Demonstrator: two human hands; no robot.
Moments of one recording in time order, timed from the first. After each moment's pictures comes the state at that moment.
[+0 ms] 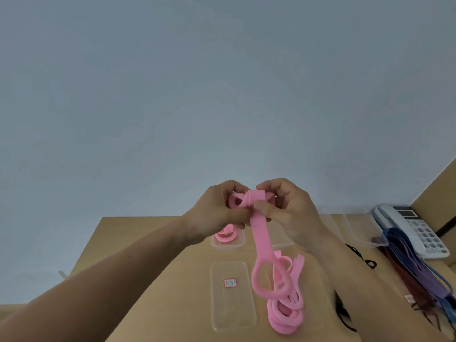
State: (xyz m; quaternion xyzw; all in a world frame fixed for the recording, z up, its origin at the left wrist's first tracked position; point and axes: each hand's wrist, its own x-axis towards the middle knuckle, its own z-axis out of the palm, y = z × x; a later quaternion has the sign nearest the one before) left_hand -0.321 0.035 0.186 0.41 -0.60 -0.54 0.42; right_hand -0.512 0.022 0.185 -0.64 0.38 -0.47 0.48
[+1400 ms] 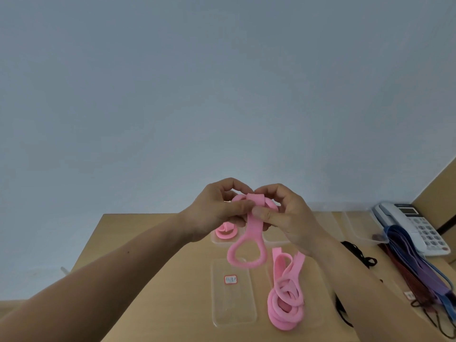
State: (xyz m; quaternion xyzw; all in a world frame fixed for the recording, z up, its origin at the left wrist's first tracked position) left_hand -0.318 0.033 0.182 0.42 -0.57 -0.56 0.43; right_hand -0.516 0.022 0.173 -0.62 0.38 -0.43 0.54
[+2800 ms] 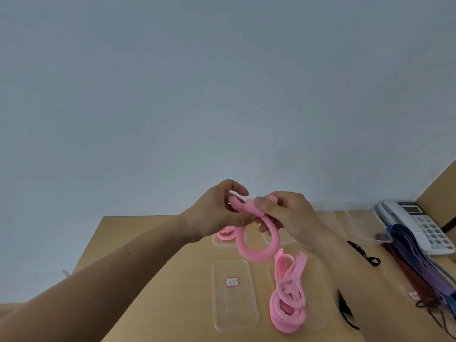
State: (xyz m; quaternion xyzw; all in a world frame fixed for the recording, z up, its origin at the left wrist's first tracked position) left_hand -0.316 0.025 0.179 0.46 -0.62 -0.53 0.37; right_hand -0.520 0.015 0.182 -0.63 0.44 -0.37 0.52
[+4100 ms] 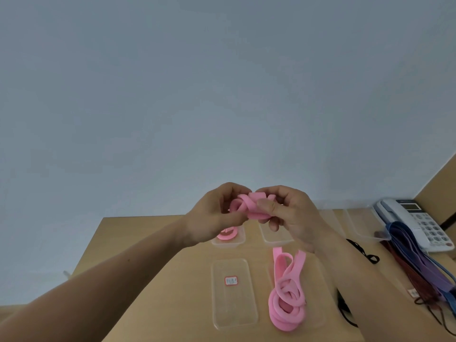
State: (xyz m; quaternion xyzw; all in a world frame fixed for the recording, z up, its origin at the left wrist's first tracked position) left_hand -0.320 0.036 0.177 0.43 -0.66 -0.47 0.40; right_hand -0.525 0.013 0.176 -0.59 0.40 -0.43 0.55
